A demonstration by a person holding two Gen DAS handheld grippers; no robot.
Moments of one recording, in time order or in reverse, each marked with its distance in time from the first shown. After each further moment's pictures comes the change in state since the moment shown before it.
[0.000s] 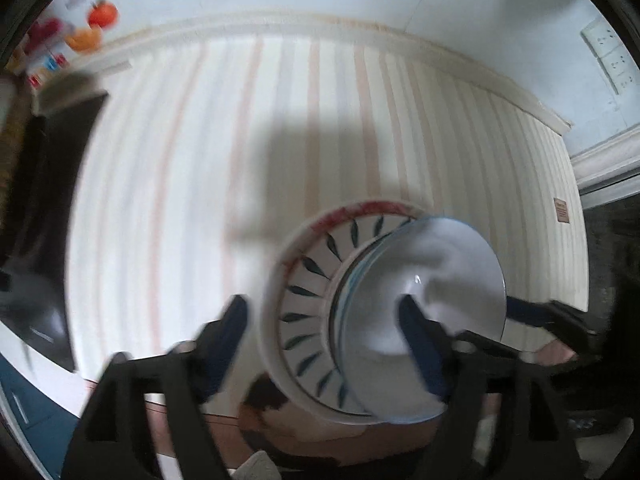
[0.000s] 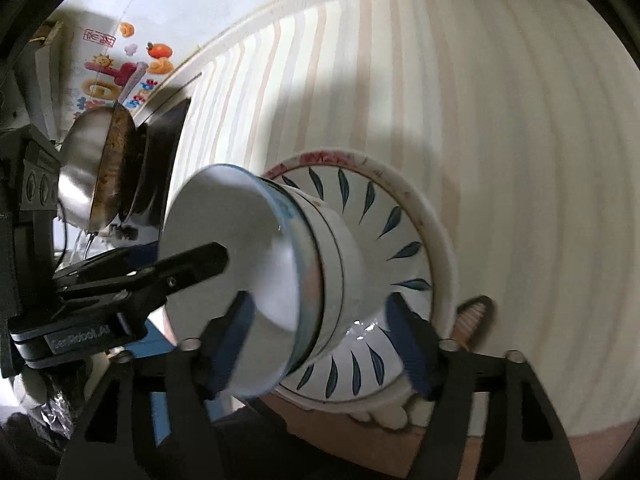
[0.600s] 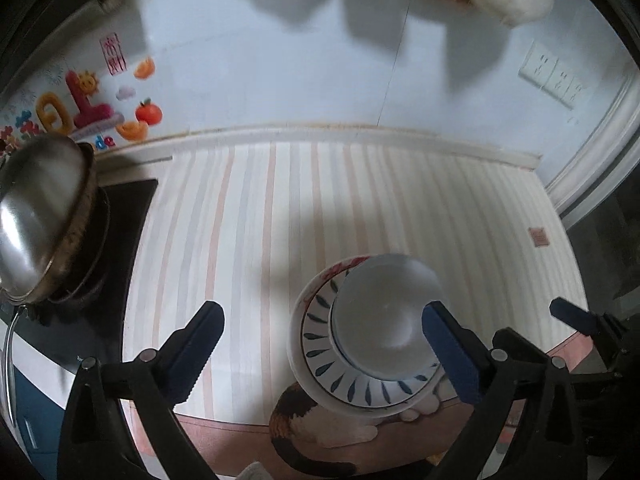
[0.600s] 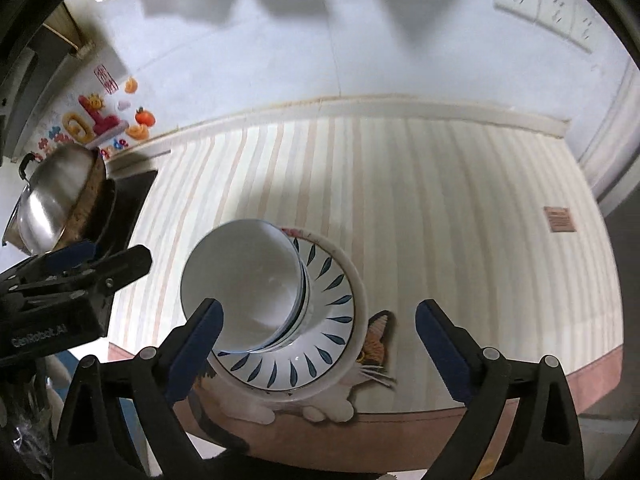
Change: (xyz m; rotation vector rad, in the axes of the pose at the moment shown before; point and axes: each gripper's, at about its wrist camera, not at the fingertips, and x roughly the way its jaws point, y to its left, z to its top) left arm -0.101 -0.008 -0.039 0.069 -0.325 0.043; right arm -0.110 0.073 -0.070 -0.034 -0.404 -0.376
